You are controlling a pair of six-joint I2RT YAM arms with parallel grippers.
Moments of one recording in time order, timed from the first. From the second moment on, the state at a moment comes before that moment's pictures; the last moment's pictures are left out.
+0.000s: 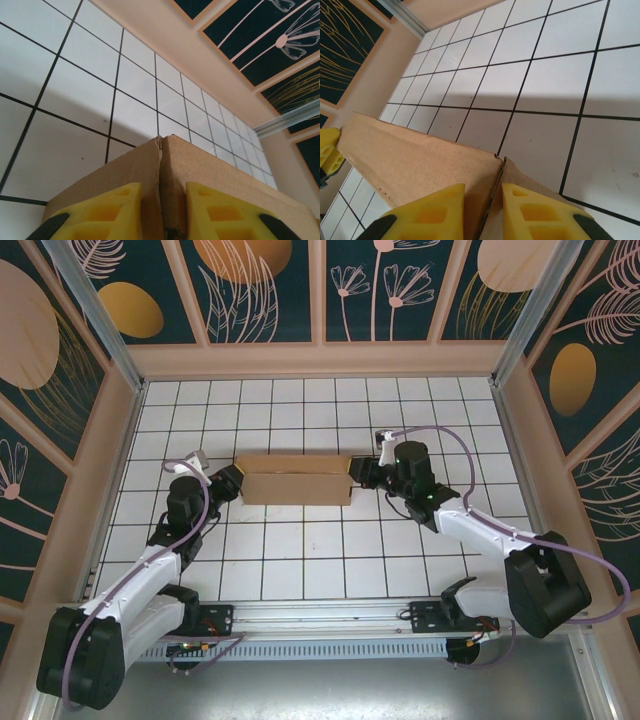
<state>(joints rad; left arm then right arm) -0.27 0.94 0.31 0.33 0.11 -0.81 0.53 1.27 0.63 0.21 -0.29 0.55</state>
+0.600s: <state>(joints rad) -0.26 1.08 0.40 0.39 0.19 -0.84 0.48 1.36 0.87 0.06 -0.28 0.58</state>
